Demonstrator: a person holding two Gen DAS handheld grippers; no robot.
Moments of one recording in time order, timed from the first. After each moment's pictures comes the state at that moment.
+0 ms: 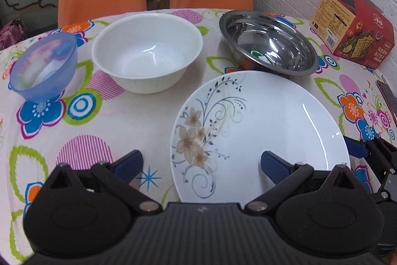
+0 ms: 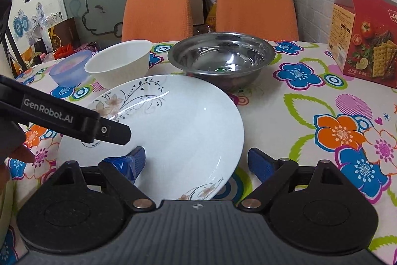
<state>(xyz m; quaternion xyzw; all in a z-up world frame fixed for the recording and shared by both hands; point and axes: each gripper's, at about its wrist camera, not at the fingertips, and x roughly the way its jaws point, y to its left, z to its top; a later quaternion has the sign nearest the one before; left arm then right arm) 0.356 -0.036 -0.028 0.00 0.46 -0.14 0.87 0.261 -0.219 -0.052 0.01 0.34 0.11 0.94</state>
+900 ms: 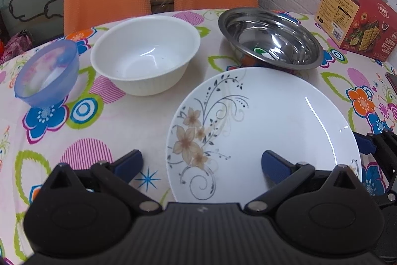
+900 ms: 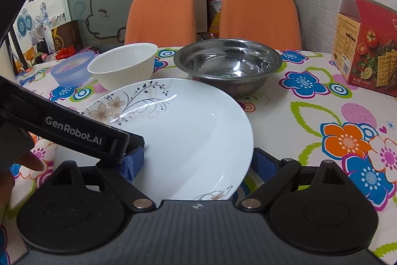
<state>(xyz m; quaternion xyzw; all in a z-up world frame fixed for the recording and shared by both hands) 0.352 -0.047 -0.033 0.02 0.45 -0.12 0.88 0.264 -0.213 -0.057 0.00 0.31 0.11 0.94</state>
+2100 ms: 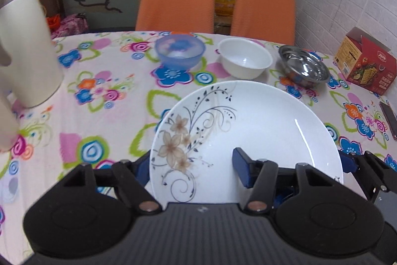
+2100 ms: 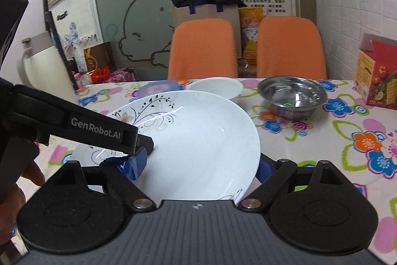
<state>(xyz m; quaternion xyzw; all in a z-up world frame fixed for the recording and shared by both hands) 0.189 0.093 0.045 -0.05 0.41 -0.02 0.91 0.162 -0.118 0.005 0.03 0.26 0.17 0.95</state>
